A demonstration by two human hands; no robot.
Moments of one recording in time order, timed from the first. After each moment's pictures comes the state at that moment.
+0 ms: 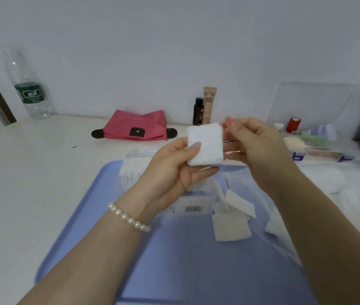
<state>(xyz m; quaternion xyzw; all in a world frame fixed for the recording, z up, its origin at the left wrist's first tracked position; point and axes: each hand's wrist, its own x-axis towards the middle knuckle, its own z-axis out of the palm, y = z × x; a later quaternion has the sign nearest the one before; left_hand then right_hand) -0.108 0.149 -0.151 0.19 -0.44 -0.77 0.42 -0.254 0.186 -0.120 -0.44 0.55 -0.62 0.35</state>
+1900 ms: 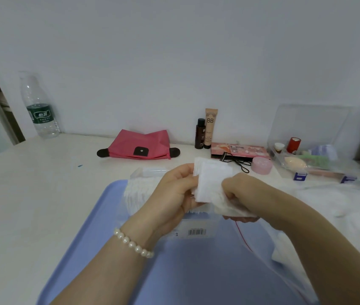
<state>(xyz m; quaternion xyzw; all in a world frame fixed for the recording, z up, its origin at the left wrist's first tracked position) -0.110 0.151 -0.155 0.26 -0.50 -0.72 0.41 -0.239 0.188 -0.109 -0.51 0.78 -0.05 0.35</state>
